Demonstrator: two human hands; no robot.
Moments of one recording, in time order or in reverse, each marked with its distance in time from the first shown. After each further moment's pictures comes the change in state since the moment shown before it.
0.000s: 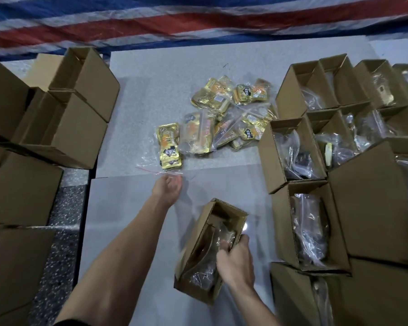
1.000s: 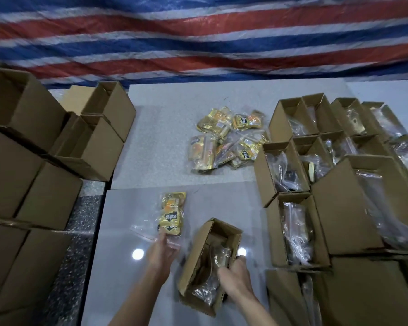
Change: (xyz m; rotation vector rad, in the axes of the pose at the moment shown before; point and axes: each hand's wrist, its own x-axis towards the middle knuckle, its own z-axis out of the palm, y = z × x) left_hand -0.091 -0.062 -0.134 0.424 0.079 0.194; right_hand -0.030 0.016 -0.019 0.068 -0.230 0.020
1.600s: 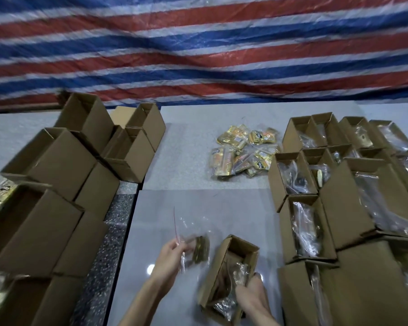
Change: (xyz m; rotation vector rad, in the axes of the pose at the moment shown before) left_hand -0.120 0.023 -0.037 0.293 -0.259 0.217; right_hand -0.045 0.054 0.010 -0.052 0.059 -0.026
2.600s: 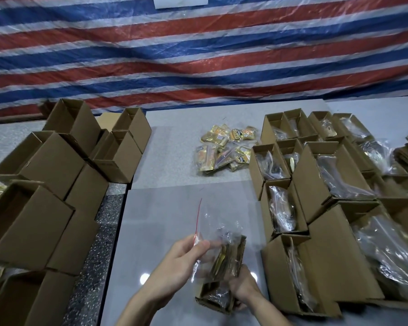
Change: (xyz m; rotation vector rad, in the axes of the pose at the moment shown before) left_hand -0.151 0.052 0.062 0.221 -0.387 0.131; right_hand -0.017 0.036 -0.014 -0.025 -0.180 -0.128
